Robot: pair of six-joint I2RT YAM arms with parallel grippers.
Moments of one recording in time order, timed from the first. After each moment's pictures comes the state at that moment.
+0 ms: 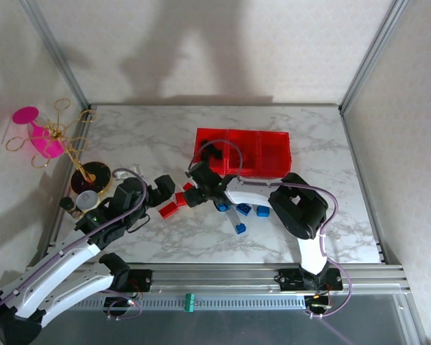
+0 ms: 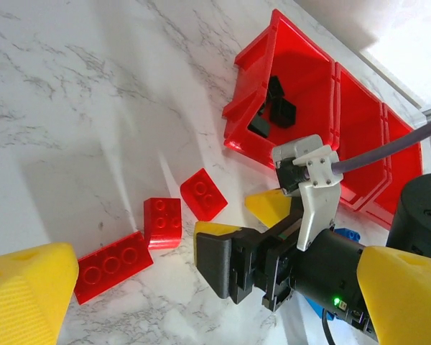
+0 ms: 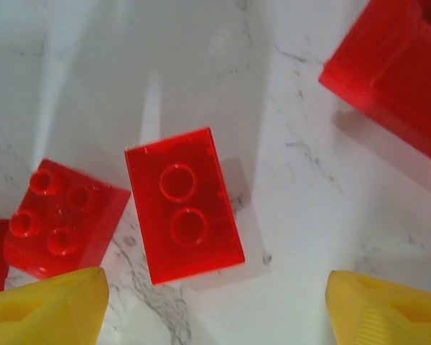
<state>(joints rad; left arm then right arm) -0.63 0.74 0.69 -0.56 -0.29 -0.95 0.95 1.97 1.24 -0.20 0.08 0.24</state>
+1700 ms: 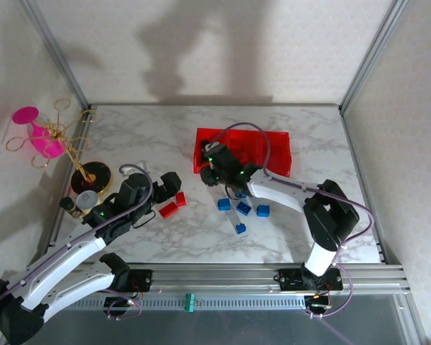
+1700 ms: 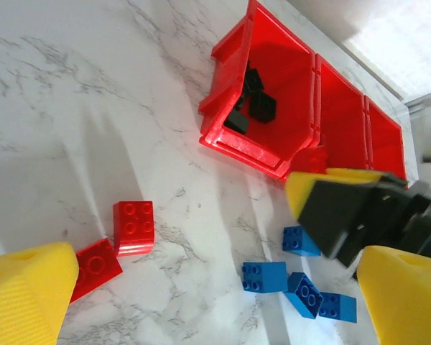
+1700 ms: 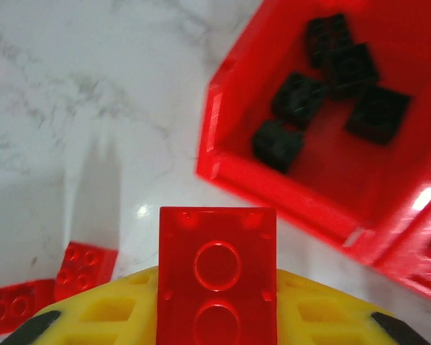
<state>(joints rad) -0.63 0.83 0.69 -0.46 -0.24 -0.95 0.83 1.71 1.19 -0.24 0.12 0.36</state>
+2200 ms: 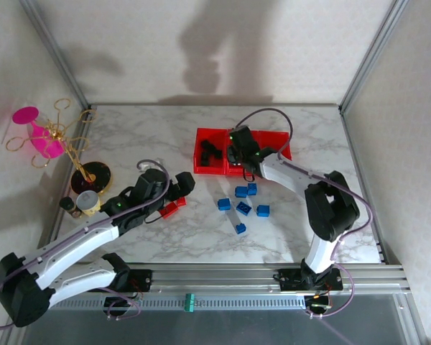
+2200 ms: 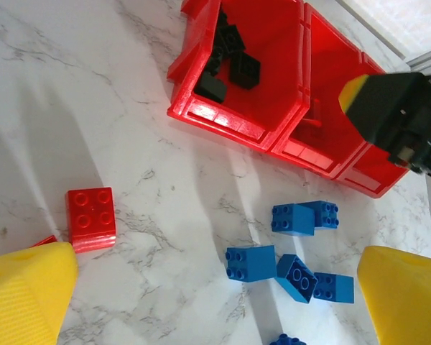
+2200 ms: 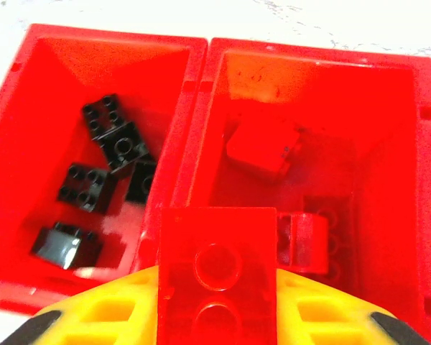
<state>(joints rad) -0.68 1.00 0.71 -0.35 -0.19 -0.94 0.62 1.80 1.27 -0.27 0.25 0.38</state>
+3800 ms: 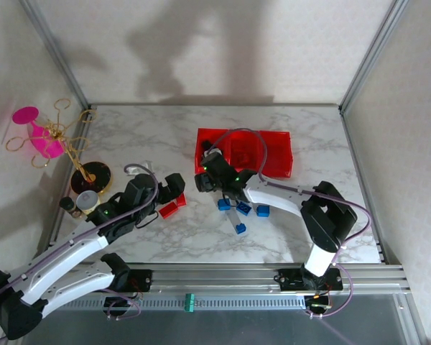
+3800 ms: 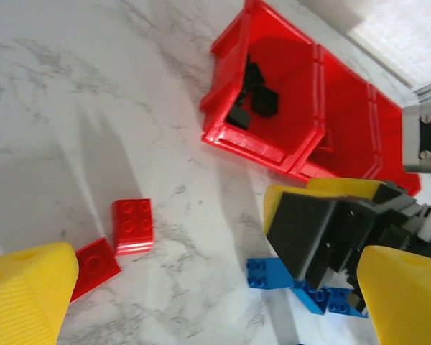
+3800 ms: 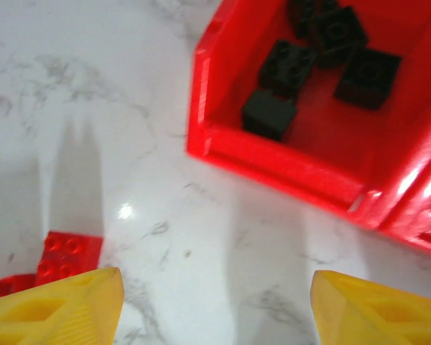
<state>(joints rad) -0.68 0.84 0.70 -0.48 -0.30 -0.94 0.93 1.73 1.16 -0.26 0.22 0.44</state>
